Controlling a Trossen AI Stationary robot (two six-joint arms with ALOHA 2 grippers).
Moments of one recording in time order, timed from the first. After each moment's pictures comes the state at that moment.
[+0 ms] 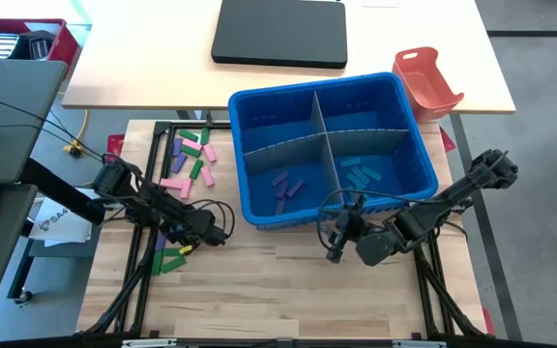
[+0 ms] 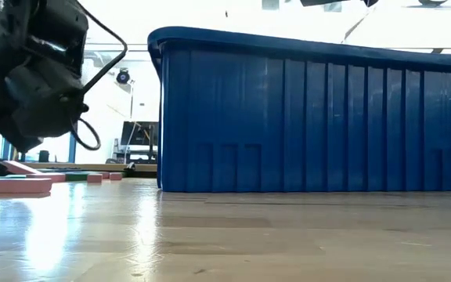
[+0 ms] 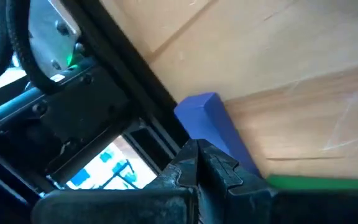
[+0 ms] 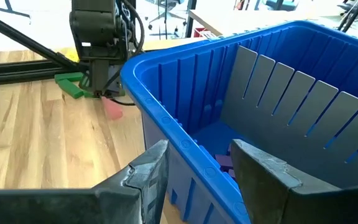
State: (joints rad) left arm -0.30 1.74 0.74 -1.32 0.14 -1.15; right arm 0.55 1.35 1.03 -0.31 0.92 0.41
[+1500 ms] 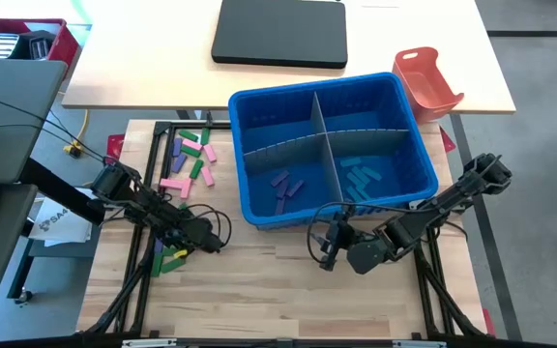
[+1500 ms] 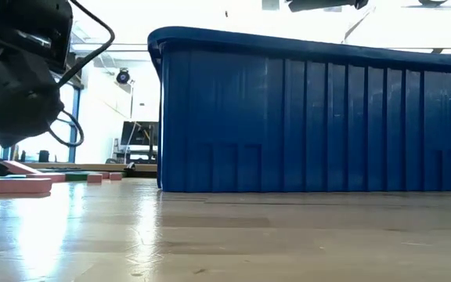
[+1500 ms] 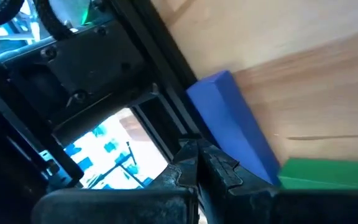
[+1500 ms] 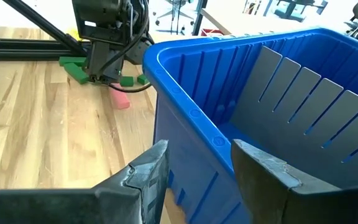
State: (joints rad) left arm -0.40 1.74 0.74 -1.36 0.20 -1.28; right arm 0.56 1.45 1.03 -0.21 0.91 0.31
